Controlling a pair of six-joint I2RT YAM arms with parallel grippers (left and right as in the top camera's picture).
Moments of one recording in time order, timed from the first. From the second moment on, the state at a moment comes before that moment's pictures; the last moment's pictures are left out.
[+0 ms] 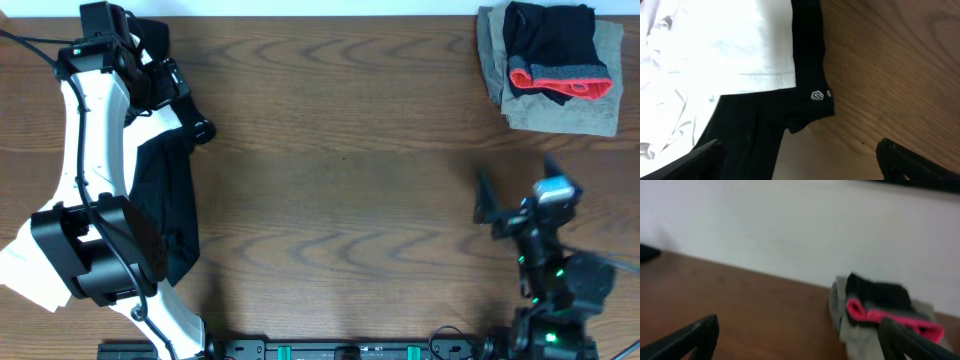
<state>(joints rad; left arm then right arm) 0.20 1.94 1.79 -1.05 0.03 -0.31 -0.17 0.41 0.26 0.15 -0.36 -0.09</state>
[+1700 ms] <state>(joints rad) 0.20 1.94 1.79 -1.05 0.03 -0.31 -0.15 0.01 0.01 -0.05 -0.19 -0.09</state>
